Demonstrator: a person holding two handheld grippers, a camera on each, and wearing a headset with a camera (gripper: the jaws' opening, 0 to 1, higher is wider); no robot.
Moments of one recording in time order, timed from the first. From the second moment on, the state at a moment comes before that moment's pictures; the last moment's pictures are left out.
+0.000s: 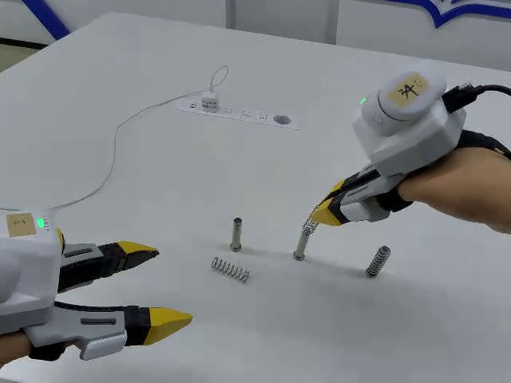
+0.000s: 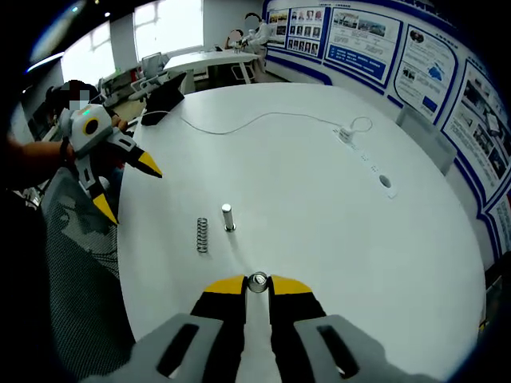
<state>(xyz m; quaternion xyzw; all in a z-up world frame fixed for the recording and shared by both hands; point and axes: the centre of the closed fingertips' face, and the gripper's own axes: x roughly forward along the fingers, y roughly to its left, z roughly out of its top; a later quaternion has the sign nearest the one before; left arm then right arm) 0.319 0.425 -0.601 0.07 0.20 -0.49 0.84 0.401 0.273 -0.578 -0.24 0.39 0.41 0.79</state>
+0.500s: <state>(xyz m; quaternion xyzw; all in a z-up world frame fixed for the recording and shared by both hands) 0.319 0.427 -0.602 0.06 0.21 -0.49 0.84 0.407 0.278 -0.592 -0.24 0.41 0.41 0.77</state>
